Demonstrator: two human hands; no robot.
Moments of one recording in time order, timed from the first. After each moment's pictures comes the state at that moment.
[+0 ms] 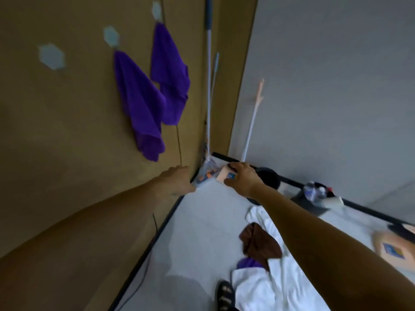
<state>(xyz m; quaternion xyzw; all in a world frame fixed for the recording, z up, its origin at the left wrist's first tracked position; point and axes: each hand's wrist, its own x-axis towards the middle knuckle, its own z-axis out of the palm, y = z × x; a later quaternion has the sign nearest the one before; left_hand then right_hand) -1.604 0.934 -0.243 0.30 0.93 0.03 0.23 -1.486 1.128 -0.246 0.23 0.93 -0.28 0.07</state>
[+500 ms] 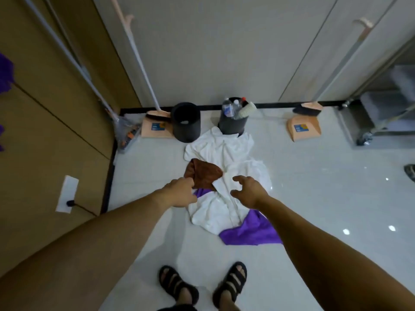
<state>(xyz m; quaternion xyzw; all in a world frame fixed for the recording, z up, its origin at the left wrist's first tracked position) -1.346 1.095 -0.386 0.47 0.78 -0.06 0.40 -1.141 1.203 -0.376 0.48 0.78 -0.38 0.13</state>
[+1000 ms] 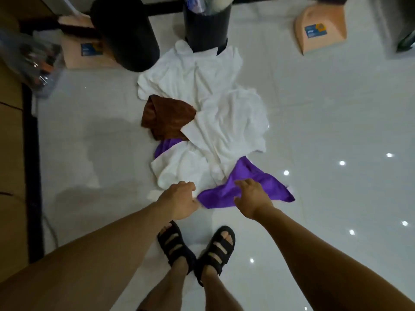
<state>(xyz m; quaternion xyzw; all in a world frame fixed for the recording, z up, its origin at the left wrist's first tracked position) -1.198 1.135 -0.725 0.45 0.73 -0.10 0.50 -0.991 1.222 -0.745 0.50 0.74 -0.37 0.26</state>
